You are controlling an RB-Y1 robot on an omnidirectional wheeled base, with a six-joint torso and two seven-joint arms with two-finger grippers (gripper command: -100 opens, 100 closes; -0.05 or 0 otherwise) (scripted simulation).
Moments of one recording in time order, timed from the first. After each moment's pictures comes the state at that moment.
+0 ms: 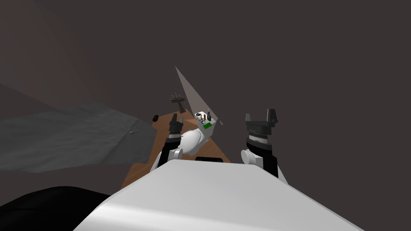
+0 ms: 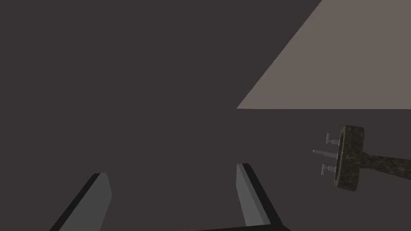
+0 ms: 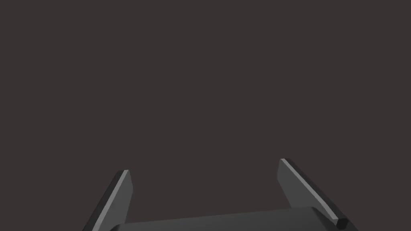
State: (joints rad) left arm 0.50 0.04 -0.05 -2.28 -0.03 -0.37 0.02; right arm 0.49 0.02 -0.03 -2.31 -0.03 -0.54 -0.12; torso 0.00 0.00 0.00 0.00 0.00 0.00
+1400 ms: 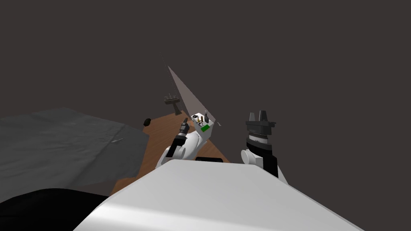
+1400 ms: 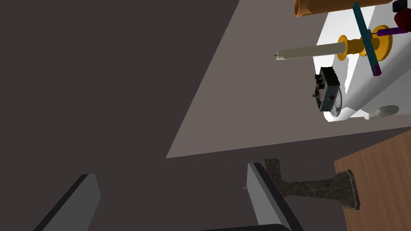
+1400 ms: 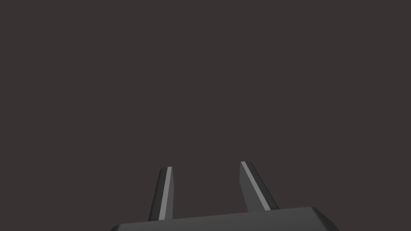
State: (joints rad) left arm 0.41 0.13 -0.11 -2.13 -0.05 -0.08 0.04; right arm 0.49 0.02 -0.03 -2.31 -0.03 -0.54 -0.12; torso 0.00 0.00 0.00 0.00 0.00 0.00
